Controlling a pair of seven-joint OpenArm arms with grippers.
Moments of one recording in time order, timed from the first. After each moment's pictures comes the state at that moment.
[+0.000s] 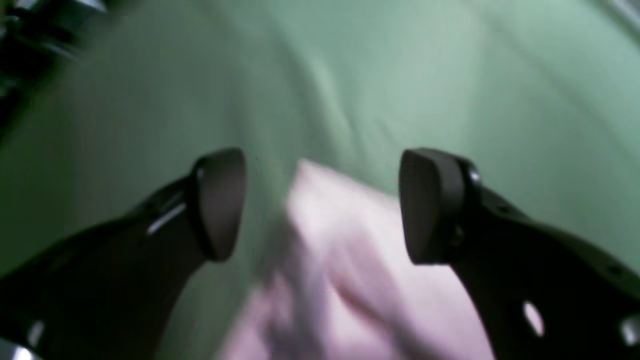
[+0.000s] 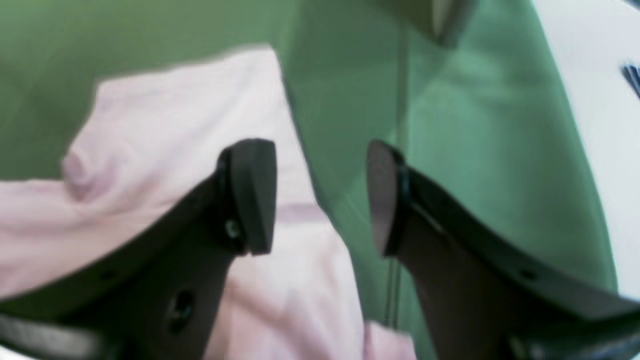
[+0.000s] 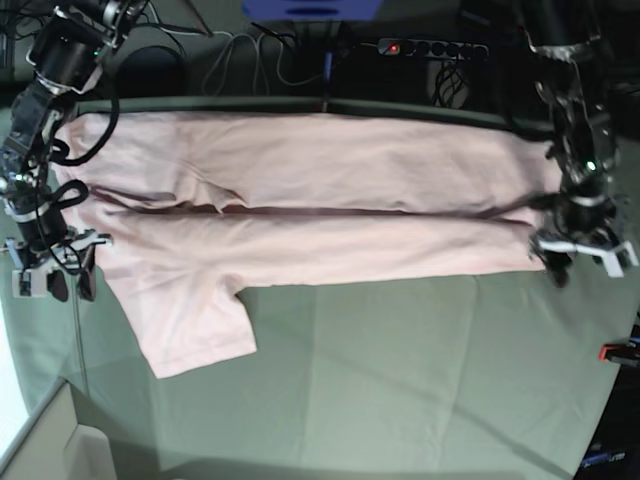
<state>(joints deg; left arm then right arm) 4.5 -11.4 -21.3 80.5 -20.4 0.2 13.7 1.1 8.6 36.6 76.6 -3.3 39.7 -11.5</state>
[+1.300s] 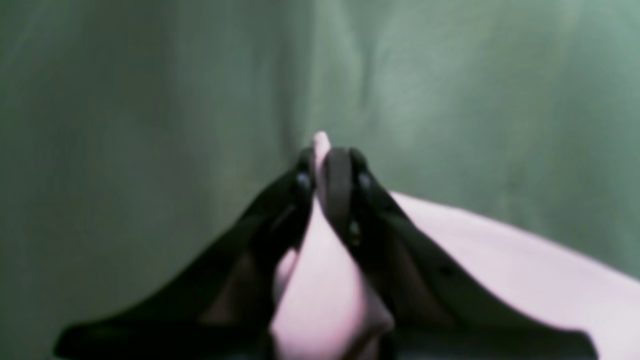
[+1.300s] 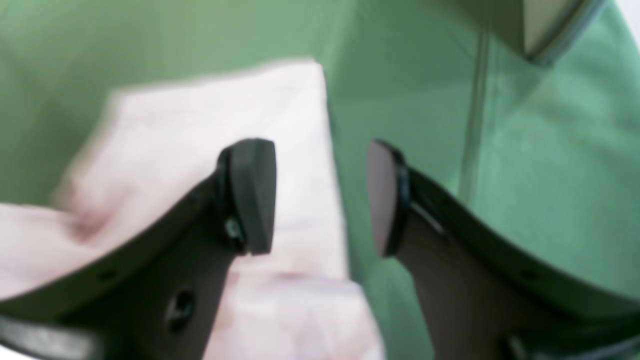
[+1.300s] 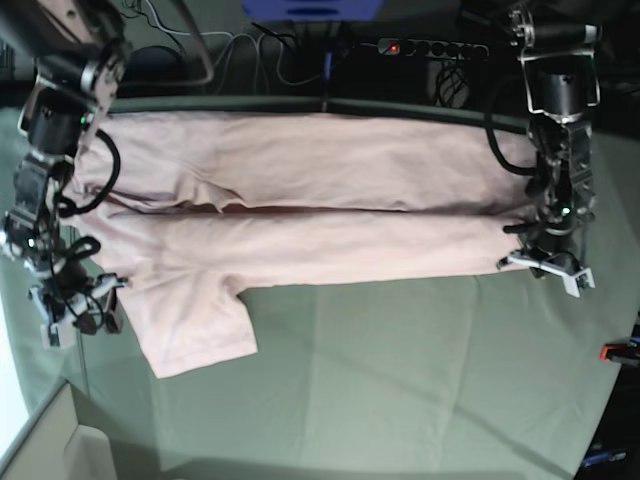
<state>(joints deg) -8.0 -14.0 -12.1 56.3 -20.9 0.1 14.3 17.4 13.4 29.7 54.6 -8.0 39.6 -12.2</state>
